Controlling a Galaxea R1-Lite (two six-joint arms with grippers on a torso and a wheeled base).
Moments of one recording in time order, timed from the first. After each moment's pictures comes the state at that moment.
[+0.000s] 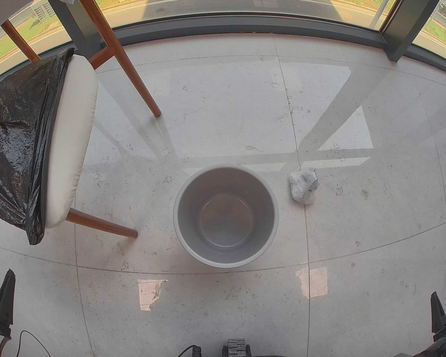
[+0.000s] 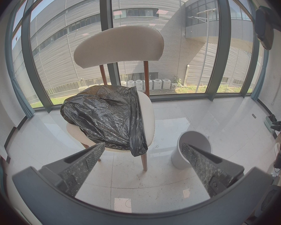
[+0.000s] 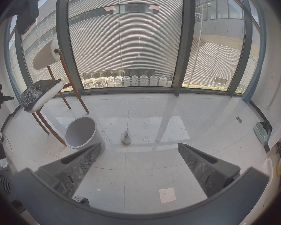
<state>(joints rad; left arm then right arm) 0.00 0.26 -0.23 -0.13 -0.02 0.05 0.00 0.02 -0.02 0.00 -0.01 -0.01</state>
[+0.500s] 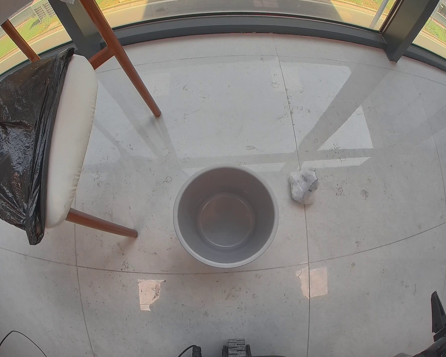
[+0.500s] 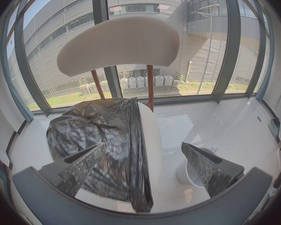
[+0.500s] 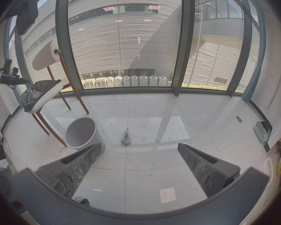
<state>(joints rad) 0.00 0.81 -0.65 -0.23 0.00 0.05 0.00 0.02 -0.02 -0.01 -0.01 -0.01</state>
